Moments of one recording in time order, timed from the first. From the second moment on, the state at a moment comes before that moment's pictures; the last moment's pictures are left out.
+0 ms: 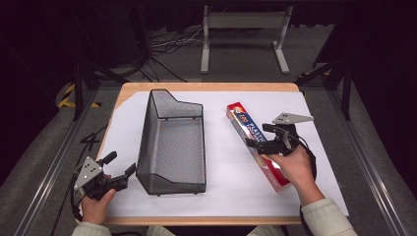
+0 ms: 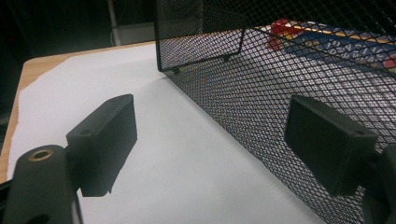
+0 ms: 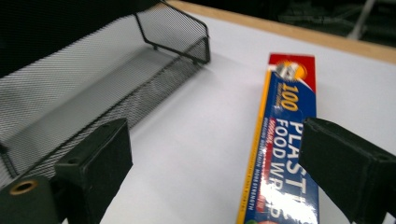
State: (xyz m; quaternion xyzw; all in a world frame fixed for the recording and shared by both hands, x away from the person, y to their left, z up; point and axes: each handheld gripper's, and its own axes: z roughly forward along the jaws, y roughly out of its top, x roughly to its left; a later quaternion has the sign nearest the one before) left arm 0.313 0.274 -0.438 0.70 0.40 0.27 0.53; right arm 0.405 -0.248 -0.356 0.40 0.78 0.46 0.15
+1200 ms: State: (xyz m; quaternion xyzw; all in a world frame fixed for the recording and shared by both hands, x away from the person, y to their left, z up) left arm 0.315 0.273 -0.441 0.71 0.39 0.28 0.52; right arm 0.478 -0.211 -0.387 0.50 0.83 0.21 0.13
